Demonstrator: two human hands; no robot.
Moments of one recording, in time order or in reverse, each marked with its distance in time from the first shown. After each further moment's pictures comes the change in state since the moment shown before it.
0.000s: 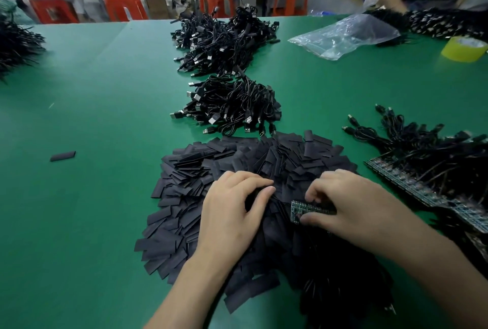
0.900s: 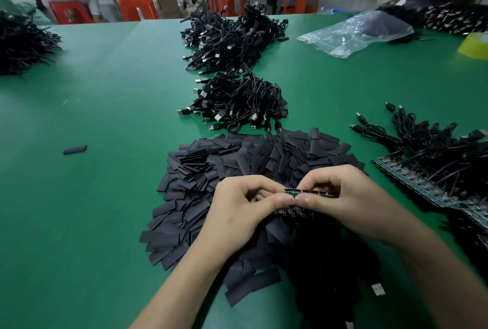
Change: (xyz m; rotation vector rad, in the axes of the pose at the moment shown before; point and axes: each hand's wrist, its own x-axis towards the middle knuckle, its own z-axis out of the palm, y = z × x) left_hand 0.004 0.011 -0.007 -0.740 -0.259 -0.303; right_hand 0.016 0.014 0.020 0.829 0.073 -0.220
